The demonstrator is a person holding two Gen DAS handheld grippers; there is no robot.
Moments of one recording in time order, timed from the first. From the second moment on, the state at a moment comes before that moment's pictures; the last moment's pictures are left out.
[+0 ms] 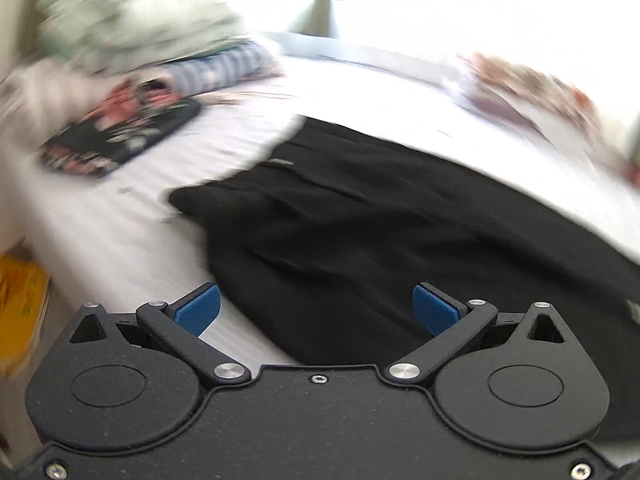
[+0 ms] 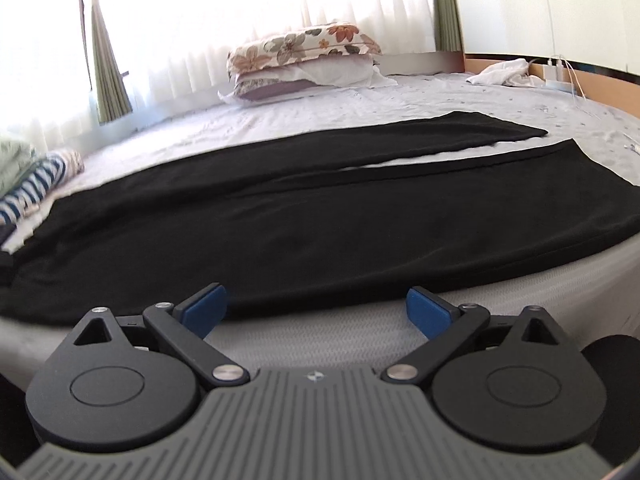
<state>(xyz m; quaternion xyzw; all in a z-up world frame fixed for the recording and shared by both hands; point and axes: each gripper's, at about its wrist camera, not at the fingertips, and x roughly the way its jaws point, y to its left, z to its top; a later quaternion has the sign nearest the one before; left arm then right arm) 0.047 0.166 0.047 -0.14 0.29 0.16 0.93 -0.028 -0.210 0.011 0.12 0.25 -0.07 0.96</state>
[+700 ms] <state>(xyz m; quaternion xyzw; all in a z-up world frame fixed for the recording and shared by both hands) 0.114 0.277 0.026 -0.22 0.23 0.27 0.91 0.010 -0.207 0.019 0.06 0.25 -0.12 0.96</state>
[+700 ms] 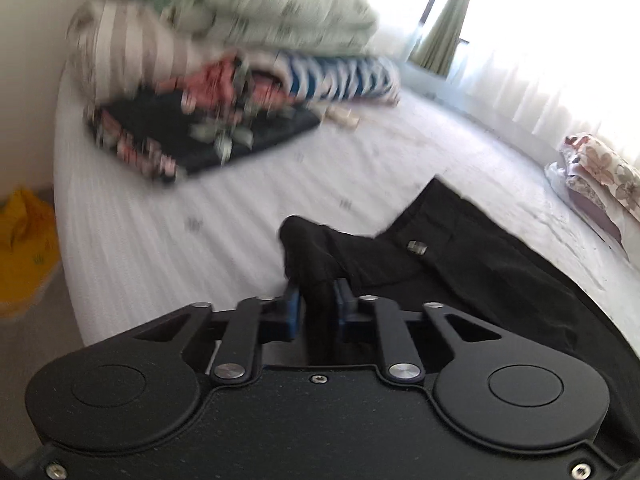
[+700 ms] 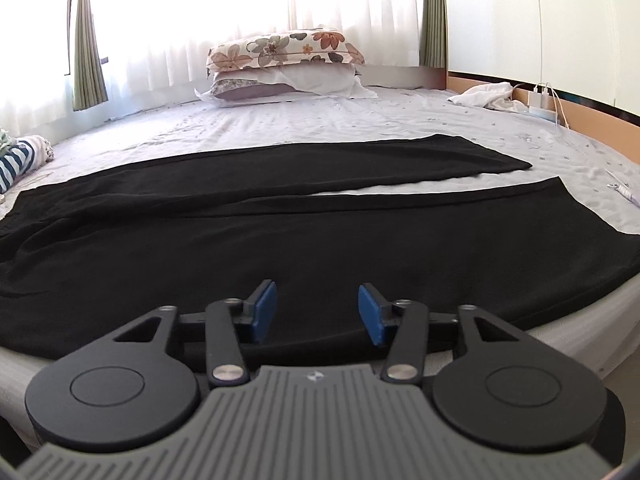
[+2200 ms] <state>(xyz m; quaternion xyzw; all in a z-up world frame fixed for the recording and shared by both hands) 0.129 0.260 0.050 -0.14 0.26 0.33 0.90 0.044 -0.345 0.052 0.16 0.27 -0.17 0.93</state>
